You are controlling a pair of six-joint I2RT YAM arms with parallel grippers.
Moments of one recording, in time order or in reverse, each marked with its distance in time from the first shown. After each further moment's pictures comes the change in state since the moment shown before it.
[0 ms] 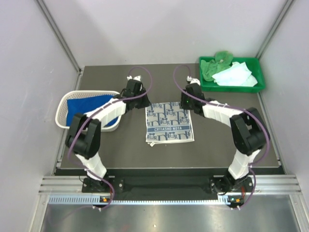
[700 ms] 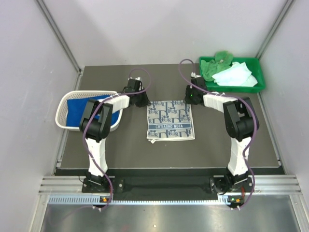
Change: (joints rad) left arm 0.119 0.365 0.180 0.103 0.148 -0.009; right arm -0.140 0.282 0.244 -0.072 -0.139 -0.045
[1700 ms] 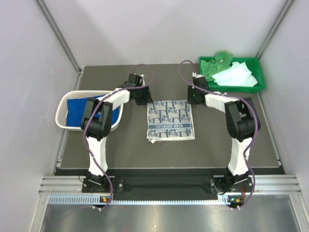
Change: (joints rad) left arm 0.006 0.013 0.140 -0.189 0.071 0.131; right arm -0.022 -0.023 -0.019 -0.024 0.047 -0.106
